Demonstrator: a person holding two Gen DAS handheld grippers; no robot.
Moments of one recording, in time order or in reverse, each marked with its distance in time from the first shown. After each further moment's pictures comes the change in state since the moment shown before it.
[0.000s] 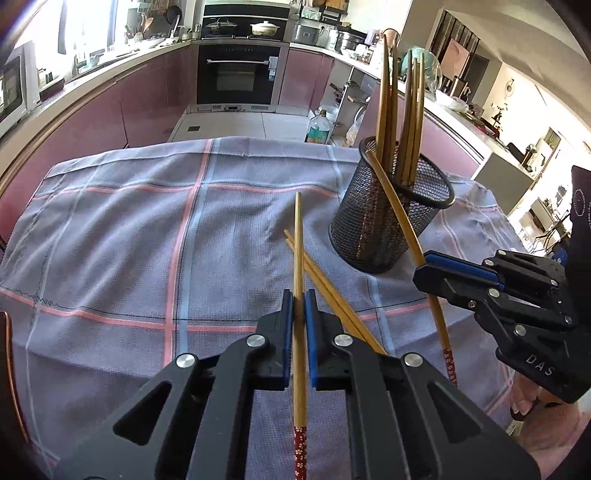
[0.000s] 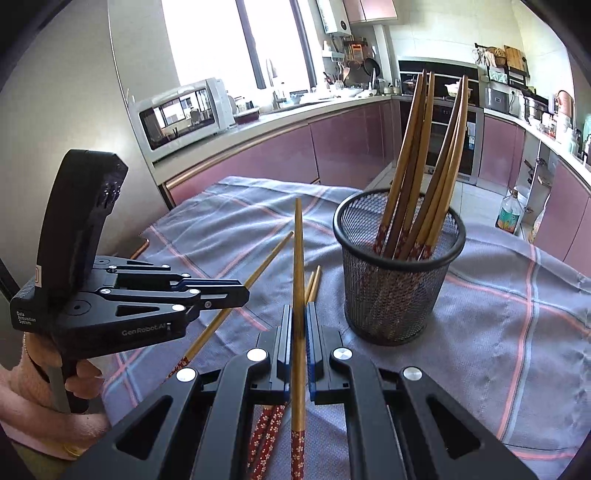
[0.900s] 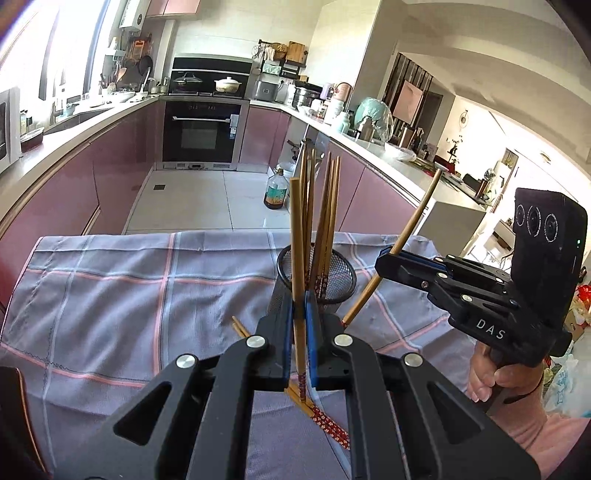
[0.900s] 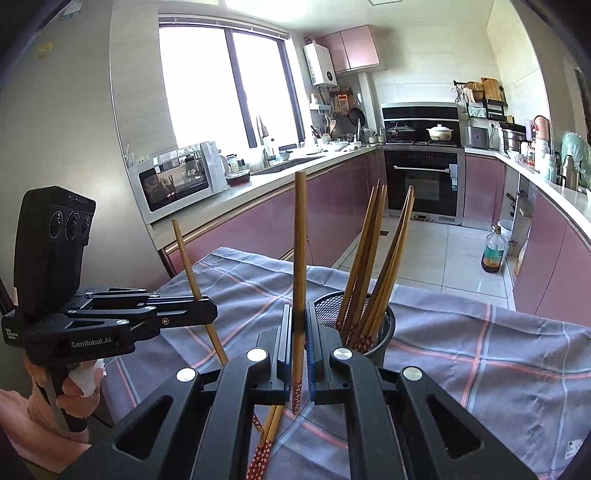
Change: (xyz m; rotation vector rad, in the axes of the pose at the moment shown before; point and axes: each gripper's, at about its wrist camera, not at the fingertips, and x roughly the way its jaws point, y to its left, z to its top) left arm -0.094 -0.039 0.038 0.063 -0.227 -0.148; right arm -0.064 -0.022 0.045 0.017 -0.209 -0.034
